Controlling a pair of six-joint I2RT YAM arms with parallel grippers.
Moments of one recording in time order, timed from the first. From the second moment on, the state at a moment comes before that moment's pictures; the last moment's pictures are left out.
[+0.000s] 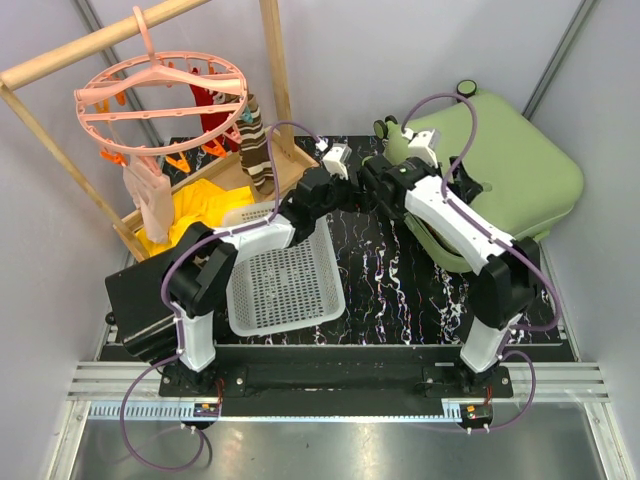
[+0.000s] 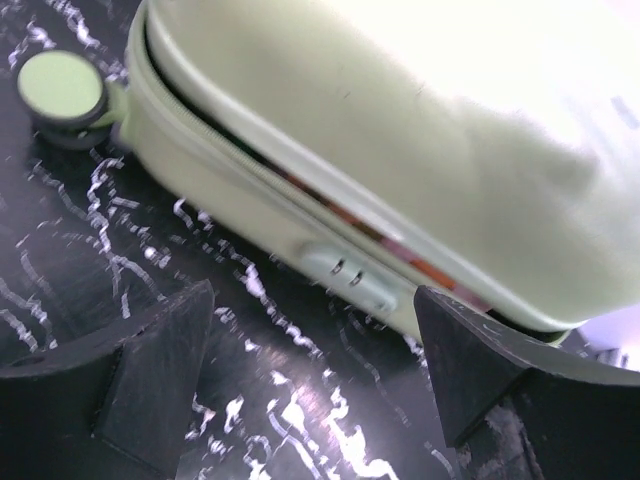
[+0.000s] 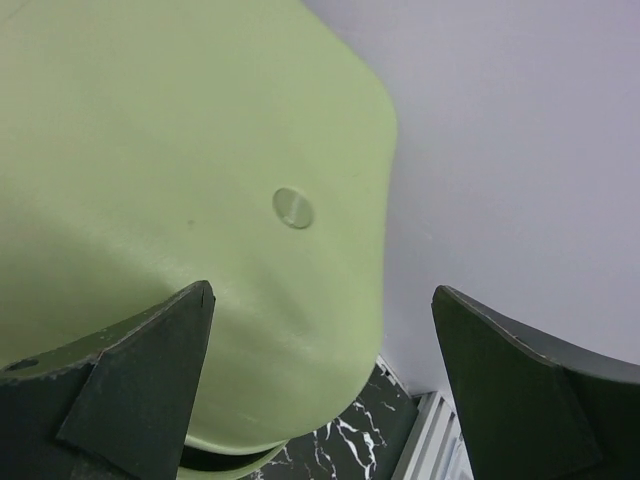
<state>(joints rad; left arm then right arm) -0.68 1.90 1.28 0.46 0.19 -0.52 0.59 1.76 1.68 -1.34 1.47 0.77</state>
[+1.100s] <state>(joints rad) -0.67 1.55 0.97 0.28 0.18 -0.44 0.44 2.16 2.39 -0.76 0.37 -0.25</state>
